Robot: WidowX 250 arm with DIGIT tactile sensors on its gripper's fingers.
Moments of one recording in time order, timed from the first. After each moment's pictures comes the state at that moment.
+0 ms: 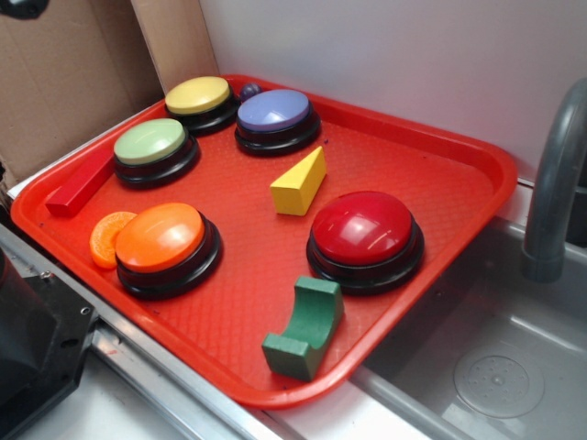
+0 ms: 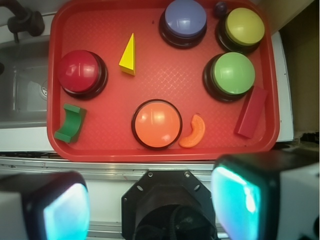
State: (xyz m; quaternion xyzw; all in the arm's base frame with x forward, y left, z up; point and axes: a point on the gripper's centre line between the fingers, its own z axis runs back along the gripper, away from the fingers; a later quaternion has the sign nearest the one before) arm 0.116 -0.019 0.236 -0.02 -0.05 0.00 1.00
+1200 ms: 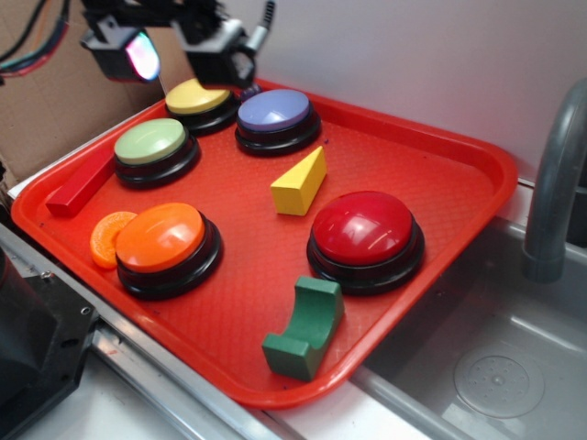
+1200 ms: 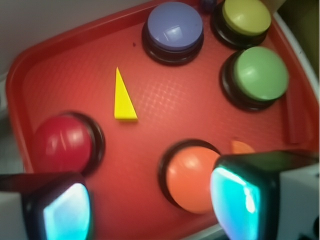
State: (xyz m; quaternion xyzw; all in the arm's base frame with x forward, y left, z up) arm 0.206 -0.050 0.148 -0.01 -0.09 0.22 0.97
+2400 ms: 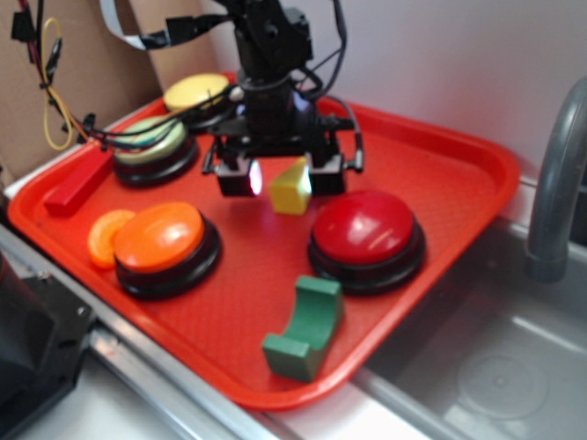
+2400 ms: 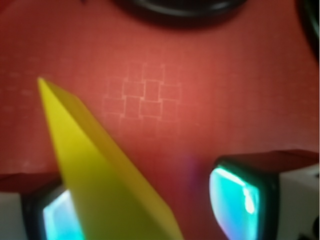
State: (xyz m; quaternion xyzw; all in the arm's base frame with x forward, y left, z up) arm 0.266 -0.033 0.019 0.01 -0.03 0.35 0.94
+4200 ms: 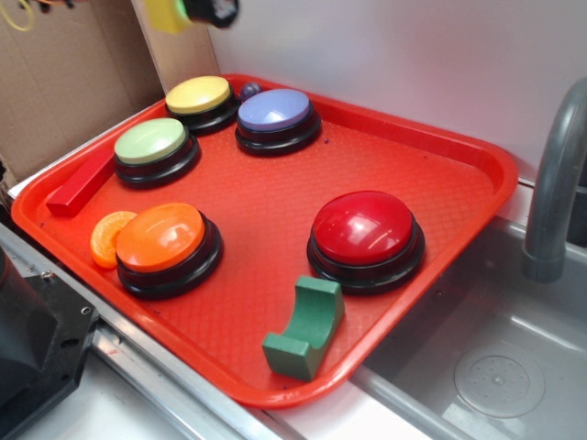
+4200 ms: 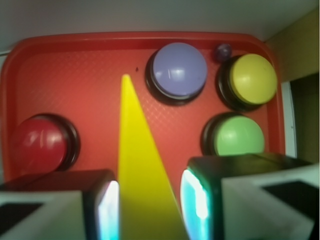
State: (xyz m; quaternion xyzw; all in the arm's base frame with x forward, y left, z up) arm 0.229 0.000 0.198 0.02 -0.06 0.04 1.00
